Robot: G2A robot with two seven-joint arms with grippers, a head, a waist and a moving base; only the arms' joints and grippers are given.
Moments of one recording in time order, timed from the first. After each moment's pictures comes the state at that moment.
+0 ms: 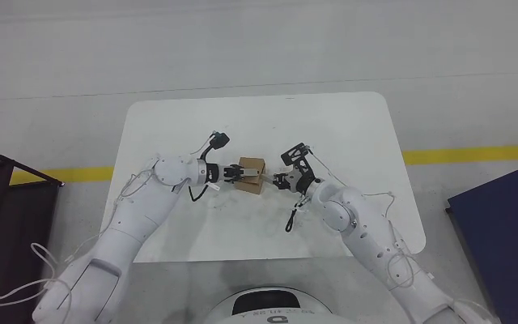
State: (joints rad) left arm 0.90 -1.25 -0.89 -0.97 0.08 -0.34 -0.98; right arm -1.35 -1.19 1.04 -1.51 -0.97 -0.20 0.30
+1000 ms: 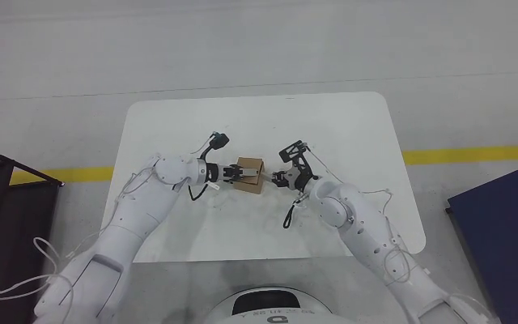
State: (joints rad) left arm 0.87 -1.26 -0.86 -0.90 0.07 -0.36 -0.98; right arm -1.32 -1.20 1.04 -1.48 -0.97 -0.18 0.32
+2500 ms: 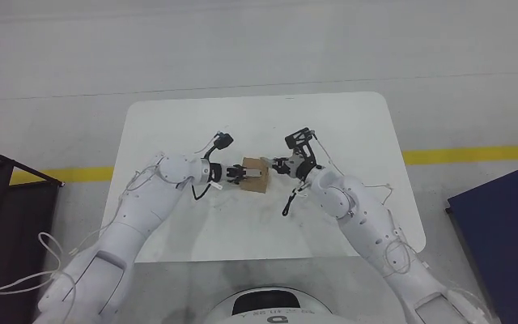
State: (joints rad) left arm 0.85 -1.28 -0.85 -0.88 0.01 -0.40 -1.01; right arm -1.30 -1.22 1.08 -1.49 -0.89 -0.21 0.27
